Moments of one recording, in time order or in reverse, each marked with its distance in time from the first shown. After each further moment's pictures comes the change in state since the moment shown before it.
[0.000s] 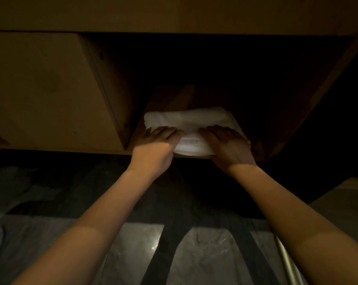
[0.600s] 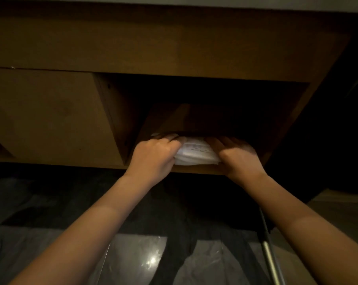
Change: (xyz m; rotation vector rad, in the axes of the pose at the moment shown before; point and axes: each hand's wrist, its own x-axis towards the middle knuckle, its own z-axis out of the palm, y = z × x) left_hand 0.014 0.014 -0.062 -0.013 -0.013 0.081; right_hand -0.015 0.004 -0.081 -0.184 -0.101 0.043
